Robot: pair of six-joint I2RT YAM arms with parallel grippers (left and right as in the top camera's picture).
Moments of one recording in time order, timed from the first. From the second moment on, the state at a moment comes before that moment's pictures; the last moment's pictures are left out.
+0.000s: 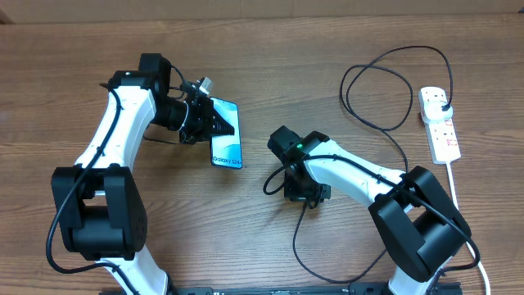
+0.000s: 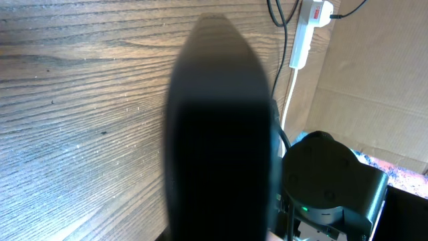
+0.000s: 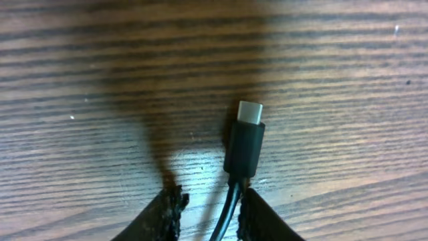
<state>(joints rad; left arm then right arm) -0.03 1.90 1.48 -1.13 0.91 -0.10 0.67 1.89 1.15 -0.93 0.02 0.75</state>
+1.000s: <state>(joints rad) -0.03 1.90 1.48 -1.13 0.91 -0.10 0.64 1.88 1.15 -0.91 0.04 0.75</state>
